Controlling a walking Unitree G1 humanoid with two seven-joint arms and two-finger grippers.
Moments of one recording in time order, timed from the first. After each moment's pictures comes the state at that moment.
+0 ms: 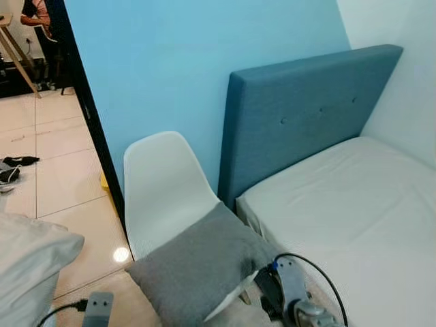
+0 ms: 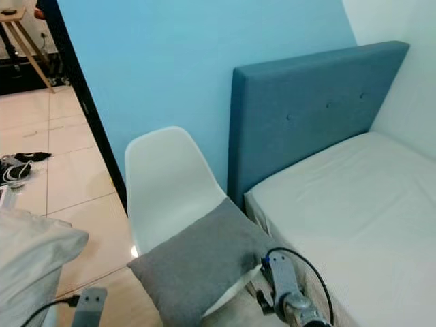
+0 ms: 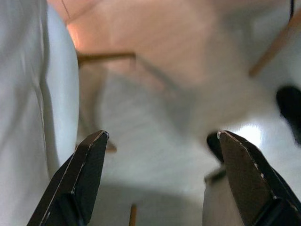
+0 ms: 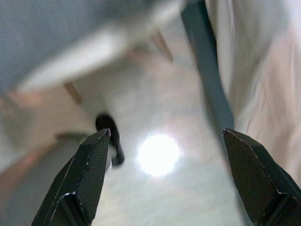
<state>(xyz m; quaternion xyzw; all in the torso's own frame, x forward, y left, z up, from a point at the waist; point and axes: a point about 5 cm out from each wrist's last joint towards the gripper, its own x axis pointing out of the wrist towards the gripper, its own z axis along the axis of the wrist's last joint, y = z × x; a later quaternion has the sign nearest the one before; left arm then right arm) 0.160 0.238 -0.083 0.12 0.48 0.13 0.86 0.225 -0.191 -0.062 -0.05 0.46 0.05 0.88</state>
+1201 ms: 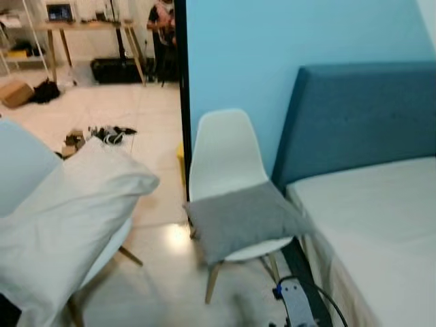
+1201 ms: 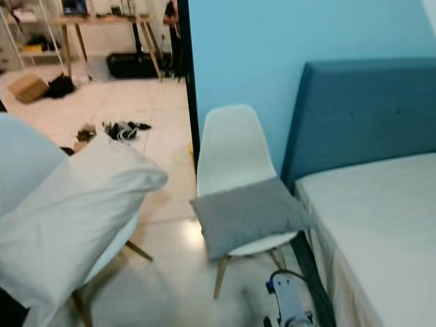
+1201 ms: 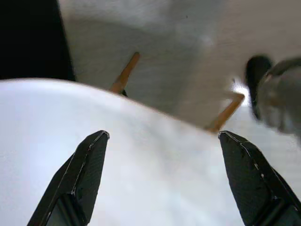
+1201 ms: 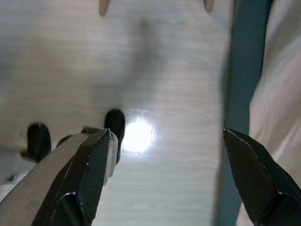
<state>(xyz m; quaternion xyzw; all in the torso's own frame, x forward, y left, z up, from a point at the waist) 0.106 0.250 -0.100 0.16 0.56 0.12 0.80 0.214 -0.192 -0.069 -0.10 0.48 0.06 0.87</state>
